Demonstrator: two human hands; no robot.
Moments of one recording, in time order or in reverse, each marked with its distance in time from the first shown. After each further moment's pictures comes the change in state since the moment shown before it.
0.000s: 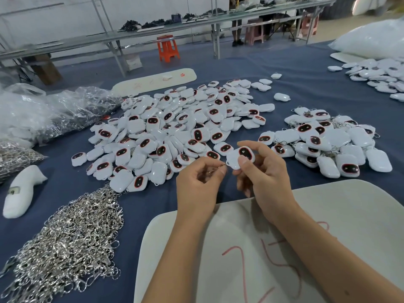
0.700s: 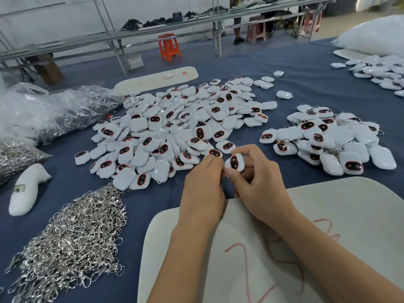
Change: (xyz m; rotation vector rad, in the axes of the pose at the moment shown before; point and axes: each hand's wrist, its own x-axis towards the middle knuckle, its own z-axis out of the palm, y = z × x) left_hand -0.005 0.010 -0.003 0.668 -0.168 0.289; right_hand -0.006 0.007 0.007 -0.450 -0.053 -0.229
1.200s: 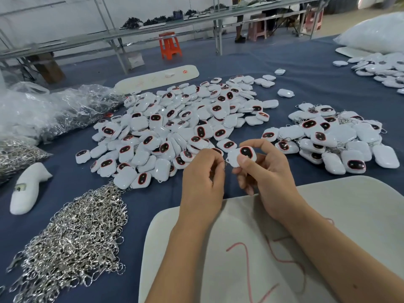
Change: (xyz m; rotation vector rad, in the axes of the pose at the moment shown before) left_hand 0.003 -0.011 0.005 -0.314 0.173 -0.013; right_hand 0.007 0.002 -0.009 0.590 -0.022 0.301
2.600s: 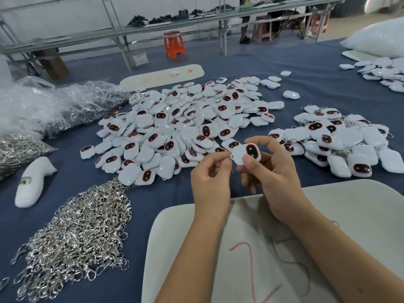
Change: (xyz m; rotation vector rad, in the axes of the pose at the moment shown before) left_hand -0.003 0.016 0.021 -0.529 0.203 -0.500; right_hand -0.003 -0.005 0.004 -0.007 -0.038 -0.069
